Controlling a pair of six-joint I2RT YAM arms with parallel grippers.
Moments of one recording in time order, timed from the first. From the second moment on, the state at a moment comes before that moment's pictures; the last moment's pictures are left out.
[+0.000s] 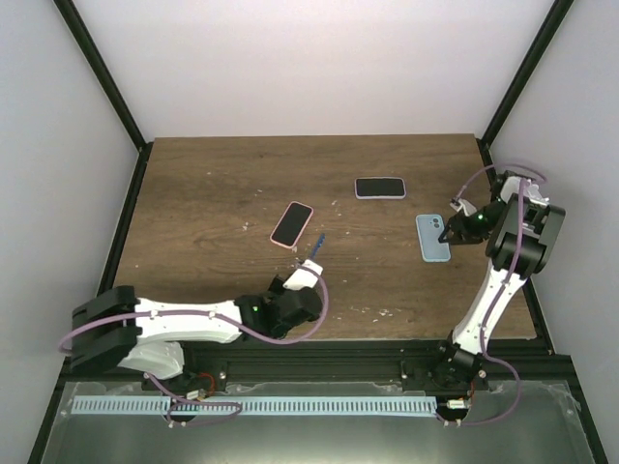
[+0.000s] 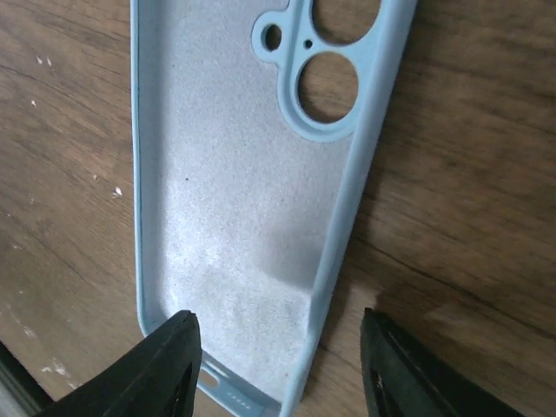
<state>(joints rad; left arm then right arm) -1.29 1.33 0.67 -0.12 -0.79 -0.38 -0.43 2.19 1.63 -1.27 -0.49 -0.70</state>
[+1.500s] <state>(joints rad) -1.28 2.17 1.54 -0.55 -0.75 -0.21 -0.42 1.31 0.88 -0.45 -0.86 -0.23</state>
